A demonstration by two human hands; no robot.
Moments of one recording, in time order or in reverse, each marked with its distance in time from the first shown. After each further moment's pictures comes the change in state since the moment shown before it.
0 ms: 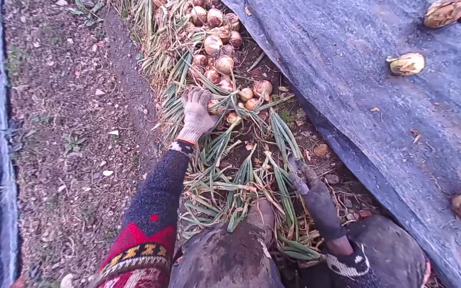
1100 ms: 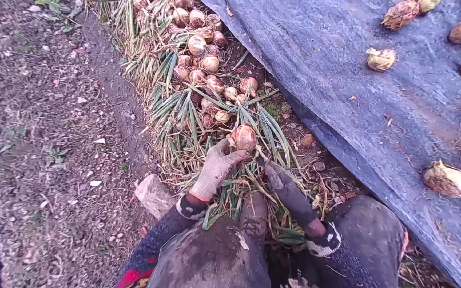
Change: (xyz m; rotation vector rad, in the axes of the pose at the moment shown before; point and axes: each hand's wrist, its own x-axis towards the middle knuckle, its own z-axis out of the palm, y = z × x) left_hand -0.119 0.150 -0.062 -1.244 -0.425 -0.583; right_hand -0.017 0.002 0.031 0.037 -0.214 -0.001
